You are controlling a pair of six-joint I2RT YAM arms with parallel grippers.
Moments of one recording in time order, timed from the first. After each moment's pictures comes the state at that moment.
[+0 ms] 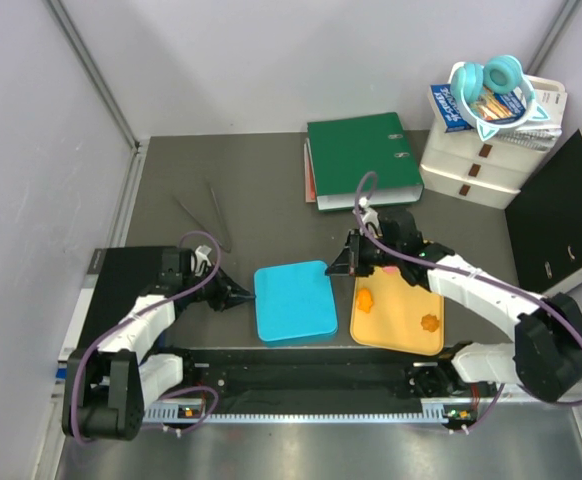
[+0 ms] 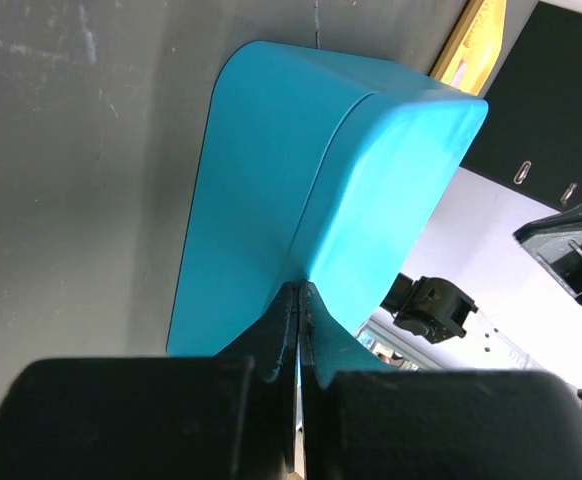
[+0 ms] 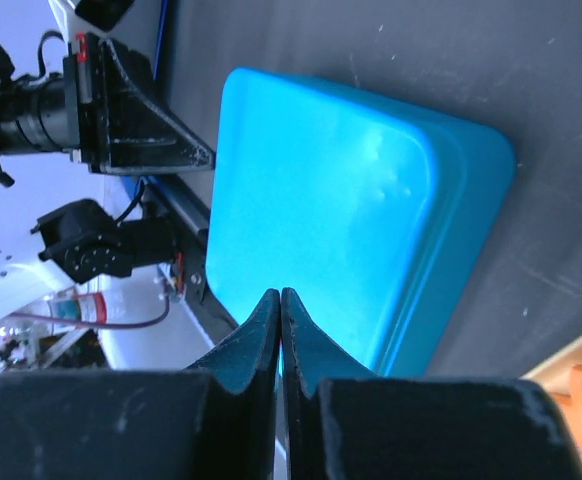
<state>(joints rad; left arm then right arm) -0.06 1.06 0.37 -0.23 0.76 -0.90 0.57 1.24 0.74 -0.12 -0.53 0.71</state>
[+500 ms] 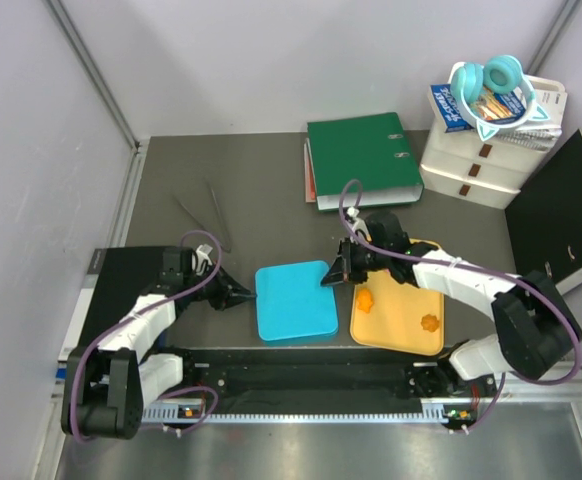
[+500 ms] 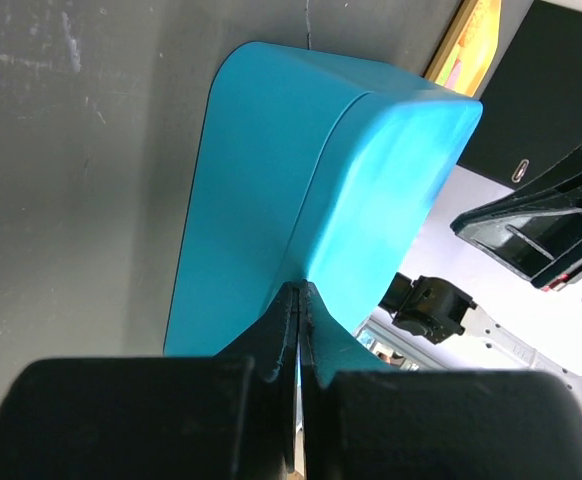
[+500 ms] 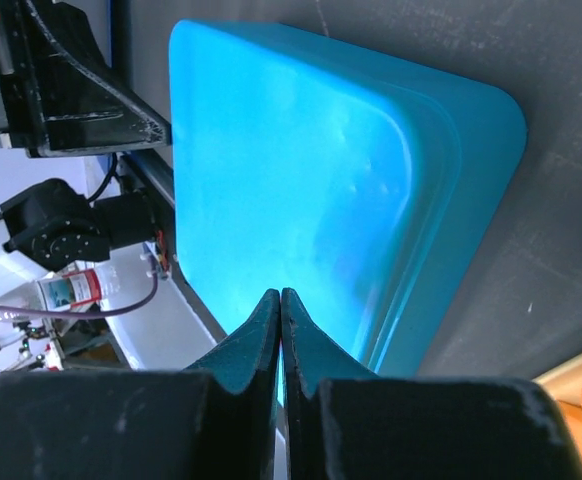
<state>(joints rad) -0.07 1.06 0.37 -0.21 0.76 -0.90 0.60 1.39 0.74 -0.10 -0.59 0.72</state>
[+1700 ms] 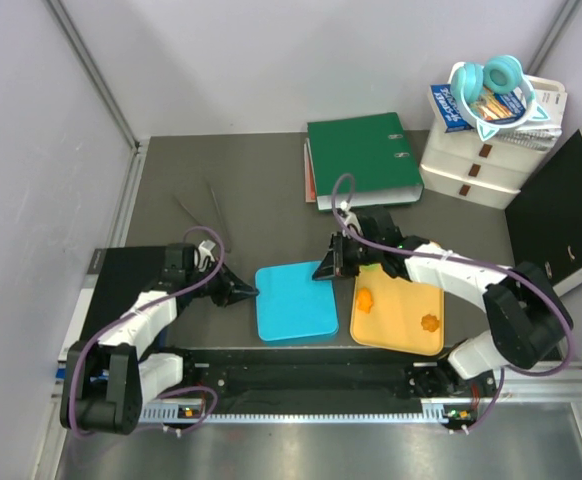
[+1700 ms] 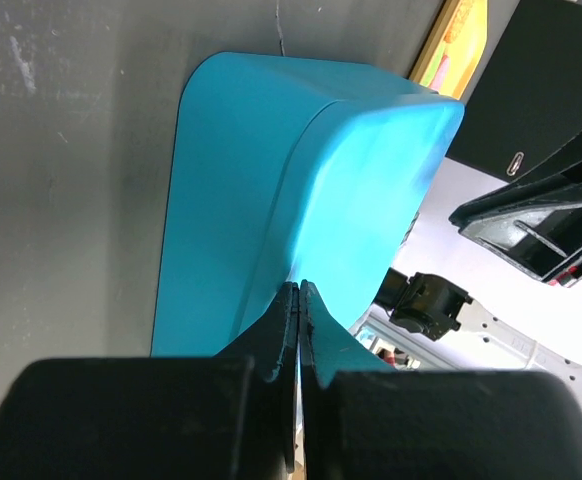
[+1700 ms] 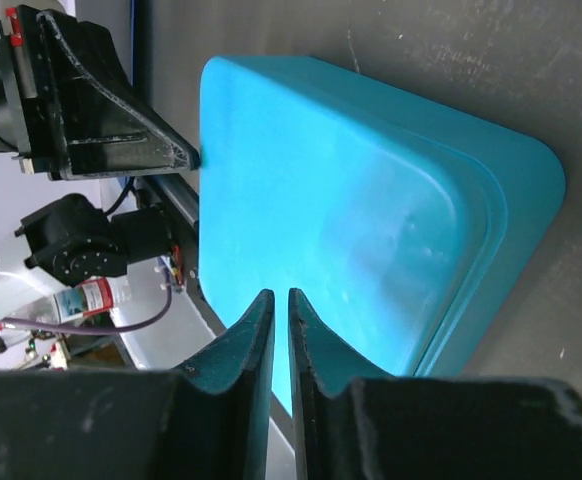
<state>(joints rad) -0.09 1.09 0.39 -0.18 0.77 -0.92 0.63 1.45 0.81 -0.09 -0.57 0.74</state>
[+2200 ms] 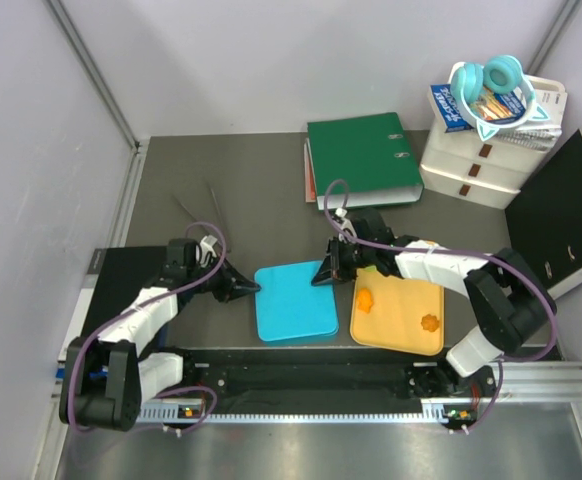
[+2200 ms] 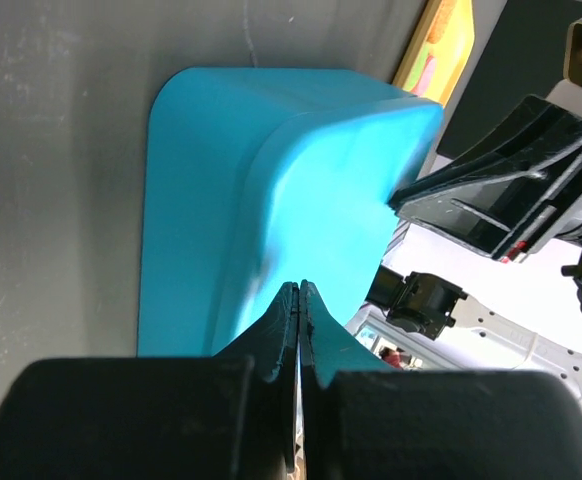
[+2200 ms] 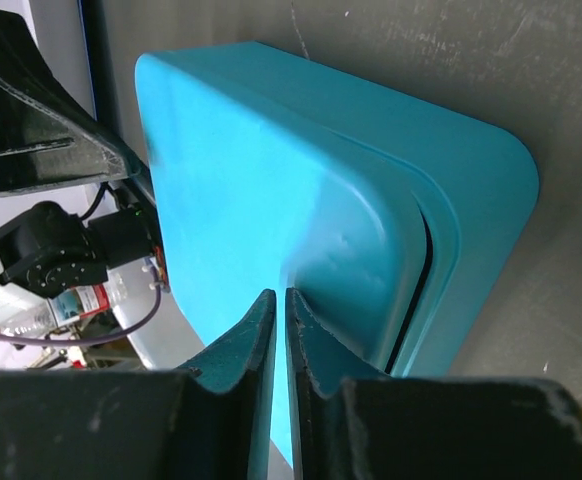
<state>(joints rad) -0.11 1.11 0.42 -0.16 0.77 -0.92 0.62 1.56 0.82 -0.07 -0.58 0.76</state>
